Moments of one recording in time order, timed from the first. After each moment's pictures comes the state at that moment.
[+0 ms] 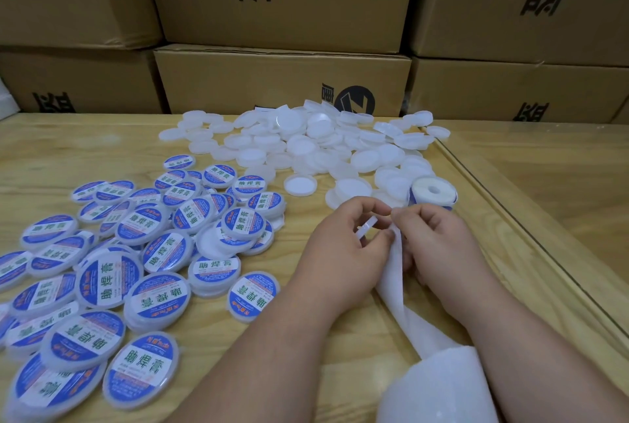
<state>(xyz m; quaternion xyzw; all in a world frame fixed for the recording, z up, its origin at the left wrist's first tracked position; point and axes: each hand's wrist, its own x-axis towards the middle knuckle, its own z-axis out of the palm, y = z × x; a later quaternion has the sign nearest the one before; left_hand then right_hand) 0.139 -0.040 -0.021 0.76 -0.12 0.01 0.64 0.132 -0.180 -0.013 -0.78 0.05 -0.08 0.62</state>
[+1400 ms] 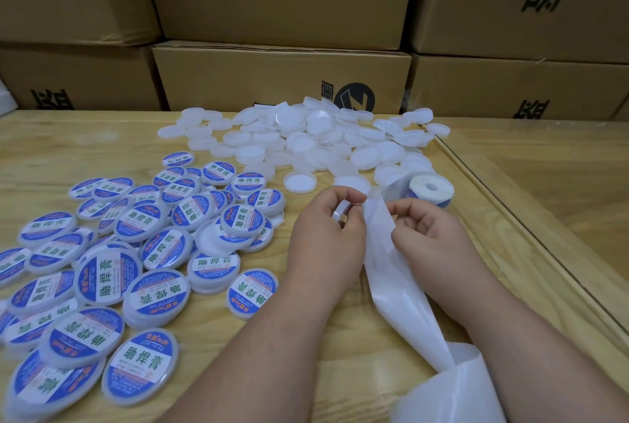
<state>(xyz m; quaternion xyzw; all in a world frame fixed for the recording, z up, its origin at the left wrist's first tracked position) 0.145 -0.037 -0.020 0.76 -0.02 0.12 0.64 0.130 -0.178 -0.015 -0.78 -0.02 -0.05 0.63</state>
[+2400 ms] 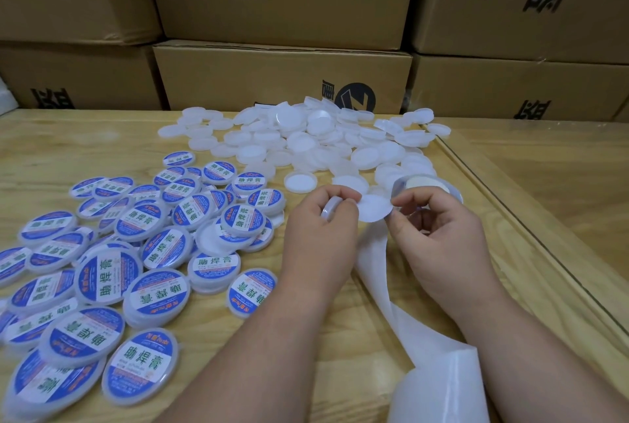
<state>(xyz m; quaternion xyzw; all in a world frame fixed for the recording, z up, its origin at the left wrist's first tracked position) 0.141 -0.035 -0.014 0.68 0.02 0.09 0.72 0.131 -0.176 -0.018 -0.75 -0.06 -0.22 0.62</state>
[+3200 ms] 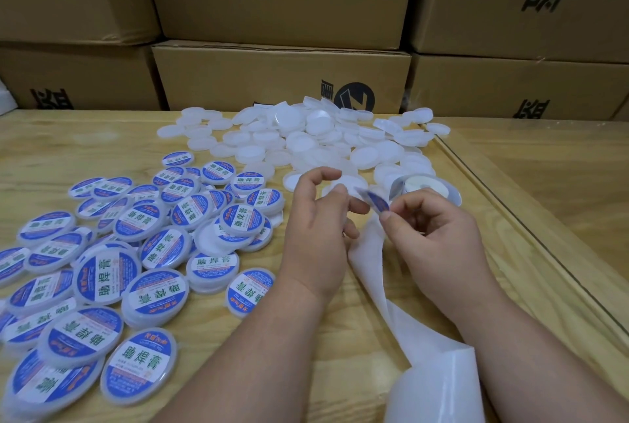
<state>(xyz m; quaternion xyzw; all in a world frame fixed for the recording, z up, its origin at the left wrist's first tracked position) 0.139 -0.031 -0.012 0.61 -0.06 0.08 0.79 0.127 -0.172 -0.014 -0.76 -0.07 -0.23 0.60</state>
